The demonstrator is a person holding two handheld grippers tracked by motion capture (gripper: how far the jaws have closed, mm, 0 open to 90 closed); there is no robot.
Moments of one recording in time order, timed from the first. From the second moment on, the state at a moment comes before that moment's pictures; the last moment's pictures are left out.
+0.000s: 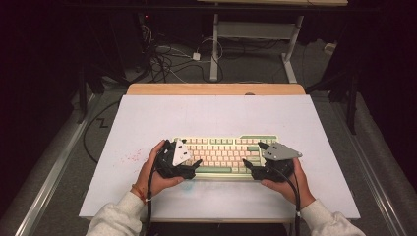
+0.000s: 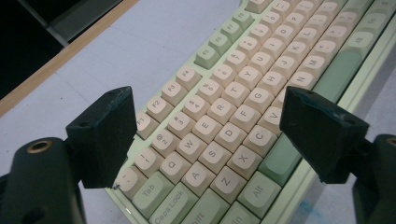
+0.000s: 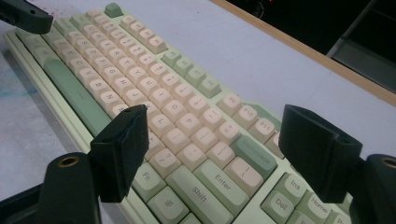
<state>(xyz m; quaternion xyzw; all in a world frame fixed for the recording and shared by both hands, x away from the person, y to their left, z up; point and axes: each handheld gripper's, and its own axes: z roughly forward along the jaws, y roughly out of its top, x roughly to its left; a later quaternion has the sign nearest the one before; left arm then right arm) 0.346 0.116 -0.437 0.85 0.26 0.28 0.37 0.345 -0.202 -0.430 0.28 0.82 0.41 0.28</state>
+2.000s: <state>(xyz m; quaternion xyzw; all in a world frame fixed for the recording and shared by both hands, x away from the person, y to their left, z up) 0.304 0.140 -0.431 0.86 0.23 0.31 0.34 0.310 -0.225 -0.414 0.27 0.81 0.40 0.33</state>
